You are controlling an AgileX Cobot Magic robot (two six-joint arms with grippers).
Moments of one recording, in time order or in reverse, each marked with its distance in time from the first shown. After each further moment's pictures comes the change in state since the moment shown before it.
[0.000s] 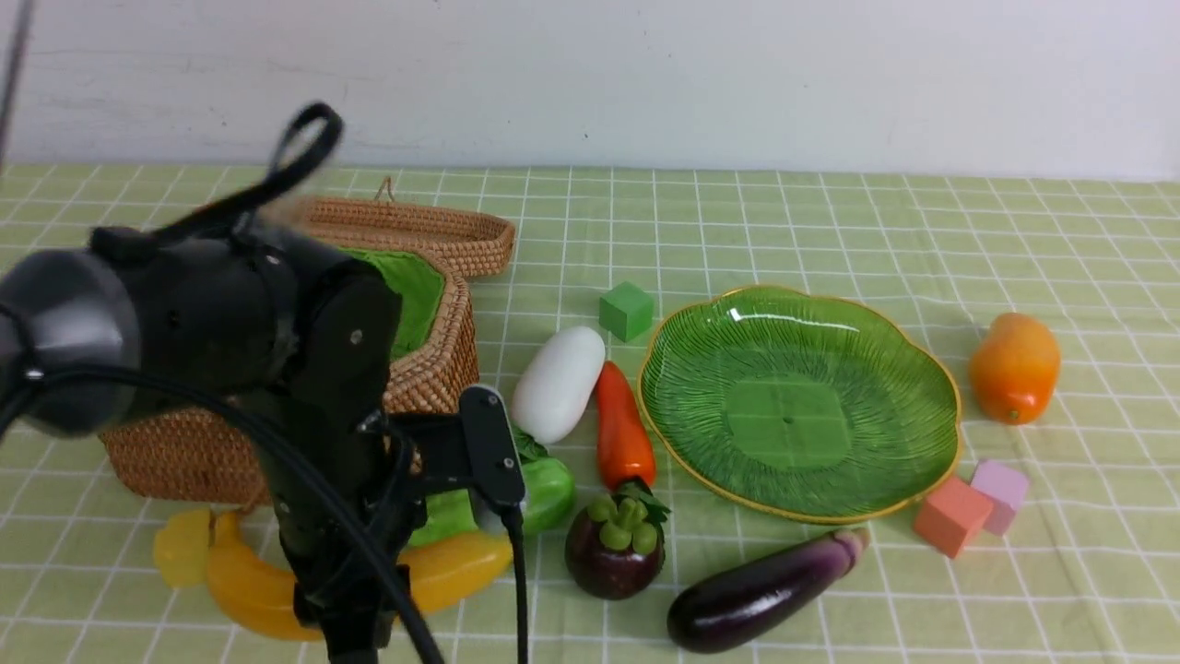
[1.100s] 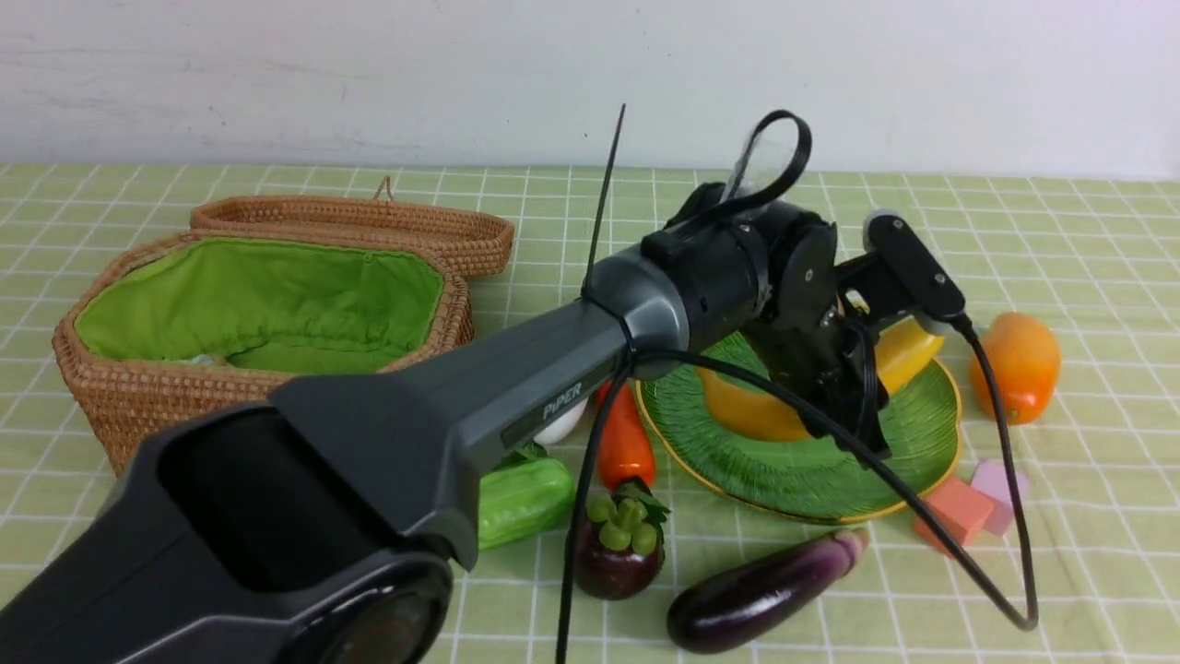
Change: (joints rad) right arm 0.000 0.000 0.000 0.004 -0.136 0.021; left arm -0.252 0.795 -1.129 -0.118 -0.241 -0.230
